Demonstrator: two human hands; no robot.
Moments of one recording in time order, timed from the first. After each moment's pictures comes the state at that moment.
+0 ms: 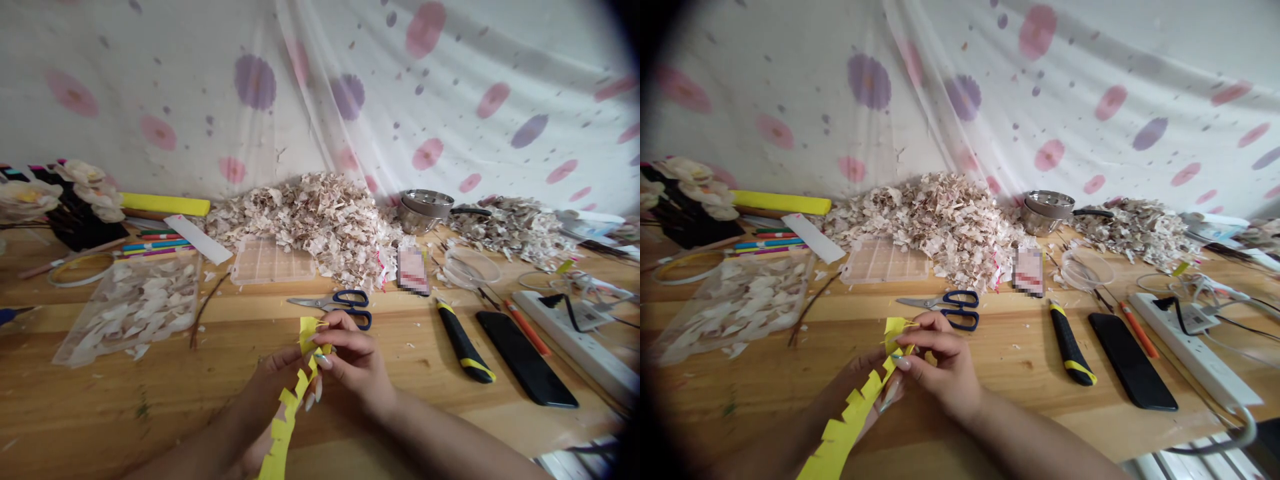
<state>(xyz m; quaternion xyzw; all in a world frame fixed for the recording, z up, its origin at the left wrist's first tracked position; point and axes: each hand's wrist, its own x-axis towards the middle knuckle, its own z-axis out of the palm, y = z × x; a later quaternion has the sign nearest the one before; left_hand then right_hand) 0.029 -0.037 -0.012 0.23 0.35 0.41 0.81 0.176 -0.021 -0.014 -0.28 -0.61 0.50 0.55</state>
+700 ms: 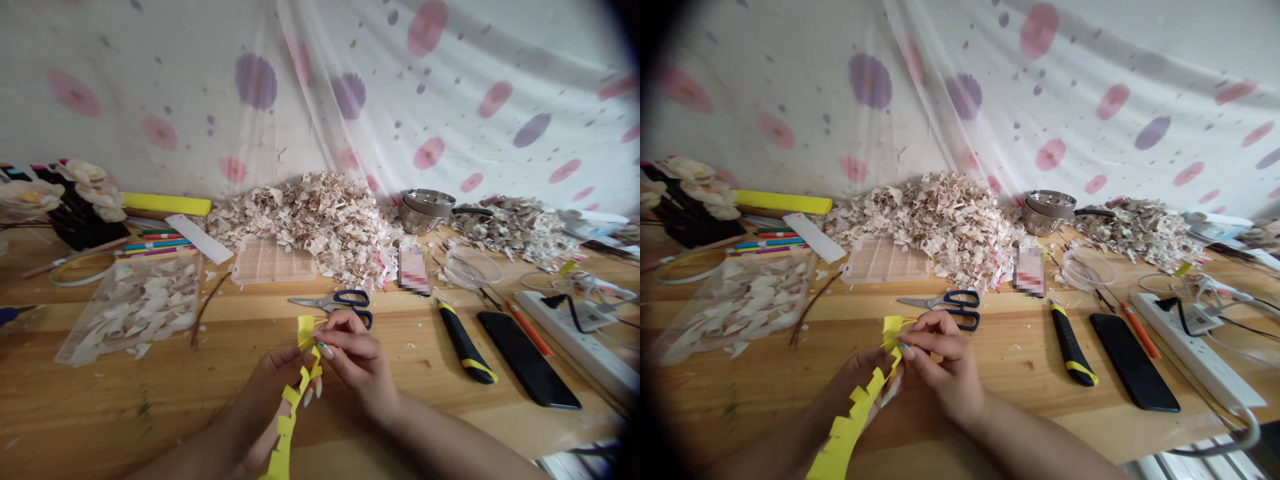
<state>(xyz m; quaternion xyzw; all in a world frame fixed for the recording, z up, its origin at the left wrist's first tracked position) 0.029 -0.041 -0.013 0.25 0.37 0.42 0.79 0.176 -0.022 -0.015 -0.30 -0.67 0.38 0.57</state>
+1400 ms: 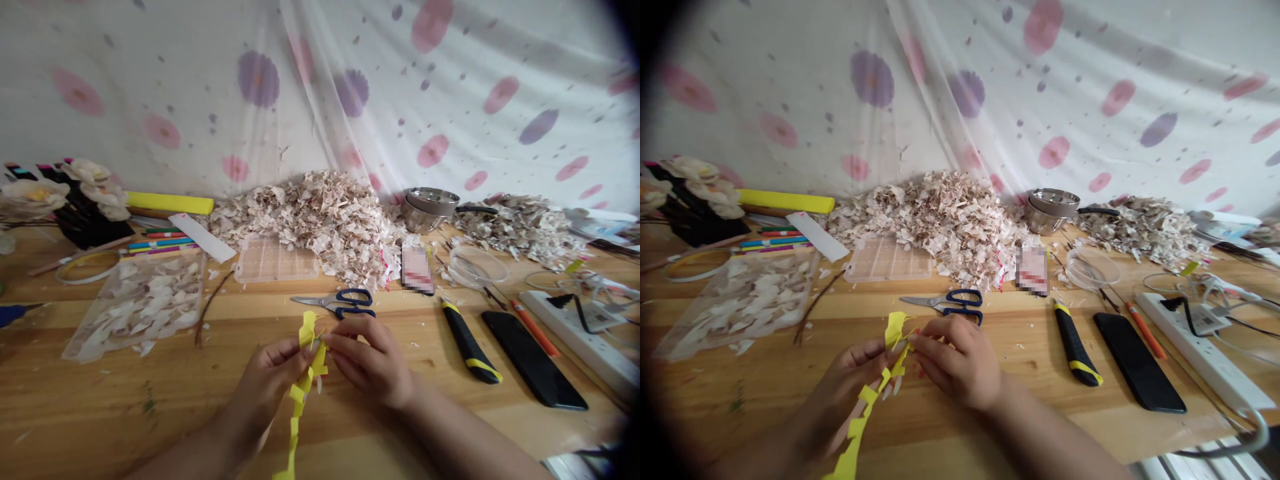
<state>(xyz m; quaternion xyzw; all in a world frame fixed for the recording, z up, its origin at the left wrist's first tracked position) 0.022 -0.038 -0.001 0.34 0.44 0.43 0.71 0.202 -0.013 -0.006 -0.26 -0.86 -0.01 0.45</state>
